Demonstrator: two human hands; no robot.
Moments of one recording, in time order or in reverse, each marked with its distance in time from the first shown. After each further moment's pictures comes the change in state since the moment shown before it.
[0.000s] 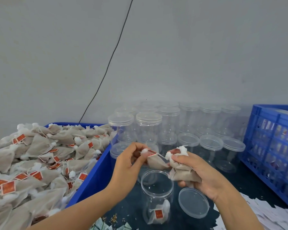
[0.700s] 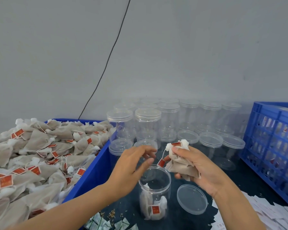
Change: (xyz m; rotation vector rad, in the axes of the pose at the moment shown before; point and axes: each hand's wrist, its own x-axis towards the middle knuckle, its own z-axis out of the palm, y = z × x) left_hand -0.007 -0.002 -0.005 0.489 -0.242 0.157; right_hand 0.000 0.001 -0.002 -0.029 -0.002 -0.089
